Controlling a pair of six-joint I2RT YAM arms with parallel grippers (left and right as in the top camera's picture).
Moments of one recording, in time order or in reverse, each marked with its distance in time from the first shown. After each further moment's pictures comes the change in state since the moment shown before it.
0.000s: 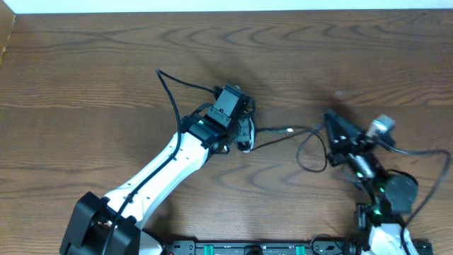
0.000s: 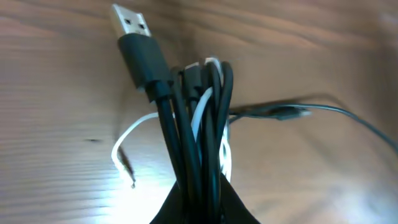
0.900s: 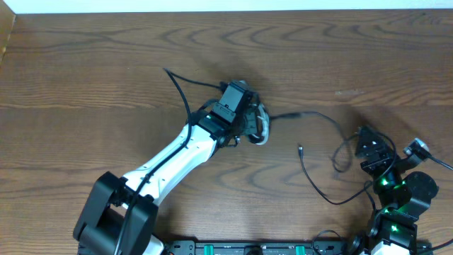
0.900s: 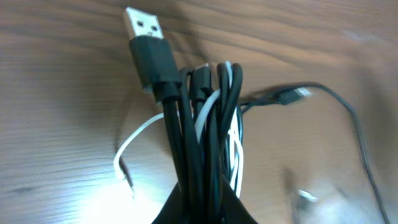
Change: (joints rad) left arm 0.011 0.095 0.000 0.189 0.174 0.020; right arm -0.355 -0.260 0.000 -0.860 0.122 0.150
